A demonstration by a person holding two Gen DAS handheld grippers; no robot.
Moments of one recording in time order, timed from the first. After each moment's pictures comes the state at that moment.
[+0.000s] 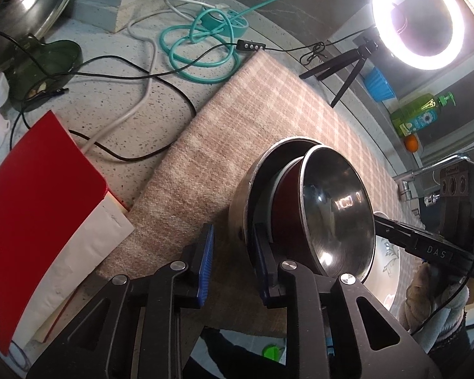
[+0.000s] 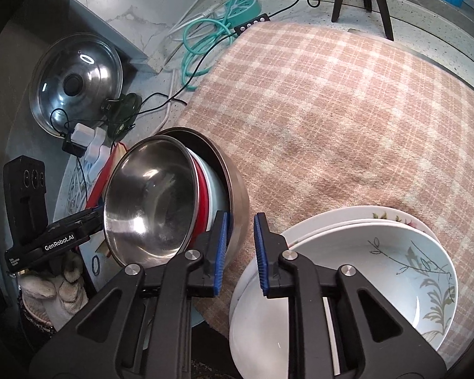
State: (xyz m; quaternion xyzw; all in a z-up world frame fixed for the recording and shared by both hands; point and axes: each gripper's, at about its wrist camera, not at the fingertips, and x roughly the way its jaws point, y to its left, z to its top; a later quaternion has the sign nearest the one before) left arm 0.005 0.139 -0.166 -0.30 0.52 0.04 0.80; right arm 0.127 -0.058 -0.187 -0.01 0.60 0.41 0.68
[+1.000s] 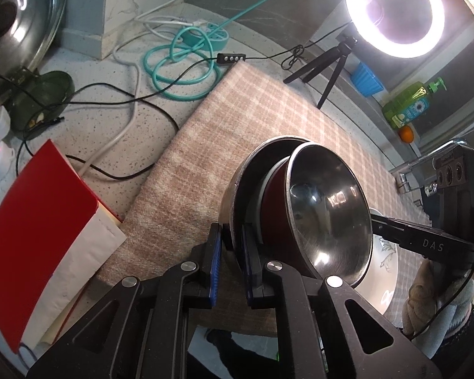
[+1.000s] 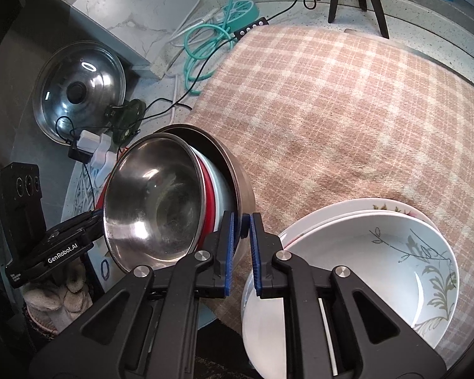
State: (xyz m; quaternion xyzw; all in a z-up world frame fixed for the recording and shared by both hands) left arm 0.008 0.120 -0.139 -0.25 0.50 0.03 0.82; right arm 0.124 -0.069 -0.170 0.01 0.60 0.41 0.69
